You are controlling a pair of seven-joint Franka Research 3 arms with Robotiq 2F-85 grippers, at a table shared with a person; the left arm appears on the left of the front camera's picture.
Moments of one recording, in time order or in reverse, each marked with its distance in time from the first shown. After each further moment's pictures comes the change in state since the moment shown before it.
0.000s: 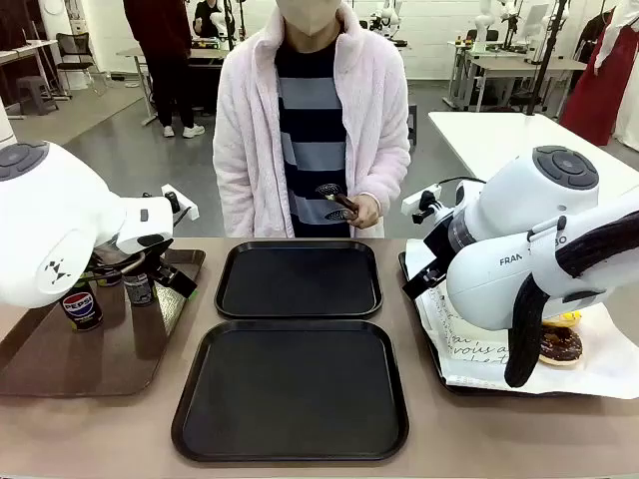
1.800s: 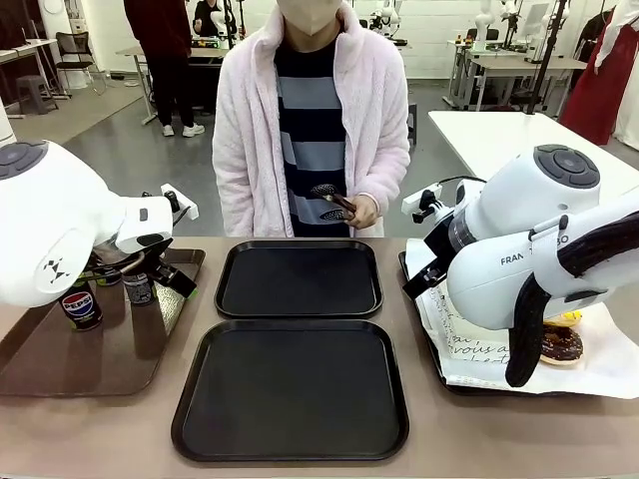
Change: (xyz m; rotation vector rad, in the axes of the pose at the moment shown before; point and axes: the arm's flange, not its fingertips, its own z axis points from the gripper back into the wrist) left arm 0.001 0.000 0.003 0.002 0.007 -0.003; right arm 0.001 0.001 0.004 0.002 0.004 0.003
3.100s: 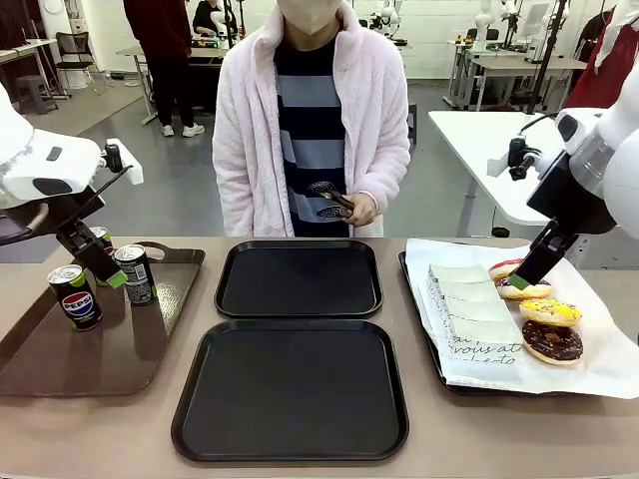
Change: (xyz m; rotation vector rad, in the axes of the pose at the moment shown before) left arm -0.016 0.007 0.144 -0.041 0.144 -0.185; right arm -0.038 -0.037 0.170 0.004 0.203 0.190
